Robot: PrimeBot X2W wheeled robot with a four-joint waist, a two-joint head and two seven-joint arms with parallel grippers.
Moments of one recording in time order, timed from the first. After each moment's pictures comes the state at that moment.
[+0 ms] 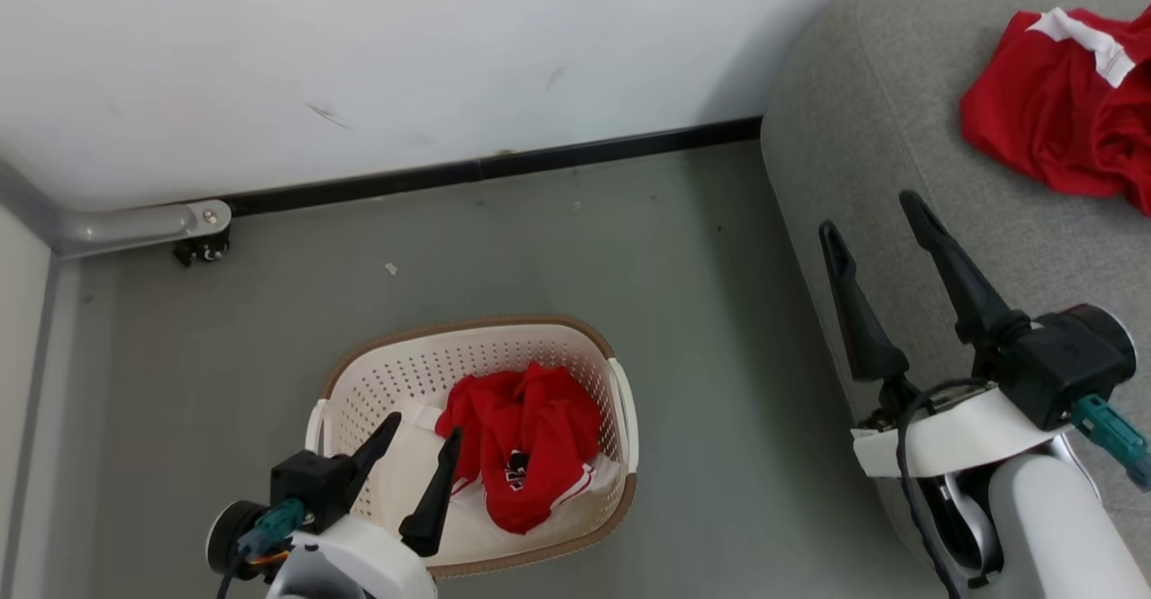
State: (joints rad) left arm -0.14 0.09 -0.29 0.25 -0.37 -0.08 -0.09; right arm -0.19 -0.04 0.07 -0.11 -0.02 0.12 -0.25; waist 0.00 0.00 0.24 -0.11
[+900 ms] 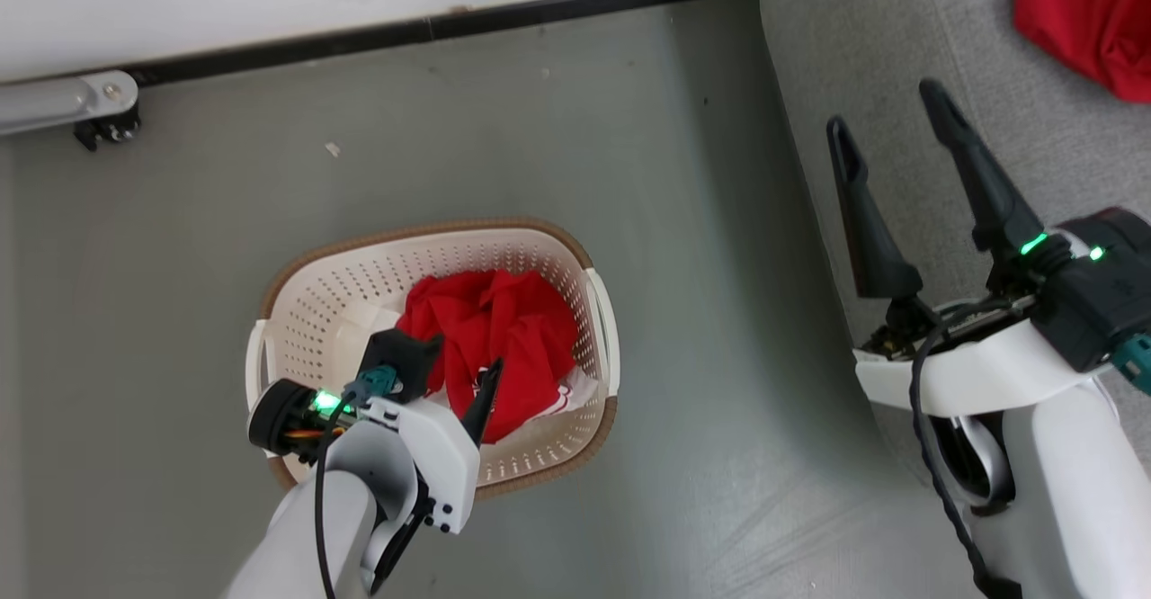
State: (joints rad) left arm -0.41 0.06 -0.41 0.39 -0.27 -0.05 0.12; right arm -0.32 -0.04 0.08 -0.17 -0.02 0.12 -0.26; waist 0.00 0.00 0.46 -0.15
